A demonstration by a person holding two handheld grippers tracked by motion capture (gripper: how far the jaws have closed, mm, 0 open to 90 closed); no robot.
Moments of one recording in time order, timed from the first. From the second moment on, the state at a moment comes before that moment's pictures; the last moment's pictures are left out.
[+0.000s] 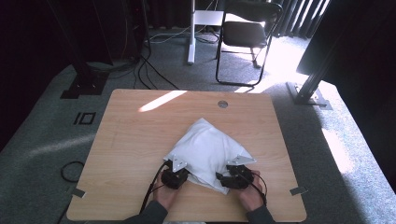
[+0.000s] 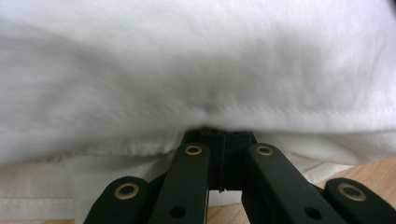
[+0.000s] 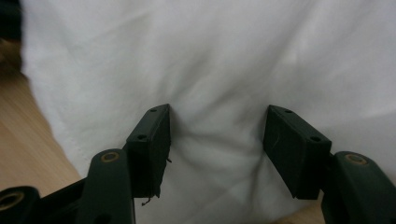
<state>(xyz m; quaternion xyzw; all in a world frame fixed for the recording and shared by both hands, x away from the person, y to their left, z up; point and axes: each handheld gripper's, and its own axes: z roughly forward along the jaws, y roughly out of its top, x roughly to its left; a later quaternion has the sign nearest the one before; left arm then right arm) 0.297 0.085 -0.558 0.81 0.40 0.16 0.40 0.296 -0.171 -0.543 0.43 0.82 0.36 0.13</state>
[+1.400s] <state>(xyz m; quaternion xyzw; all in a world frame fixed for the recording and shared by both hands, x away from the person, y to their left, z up) 0.483 0.110 -0.504 0.75 0.46 0.17 0.44 0.418 -0.213 -0.525 0.51 0.75 0.38 0.20</state>
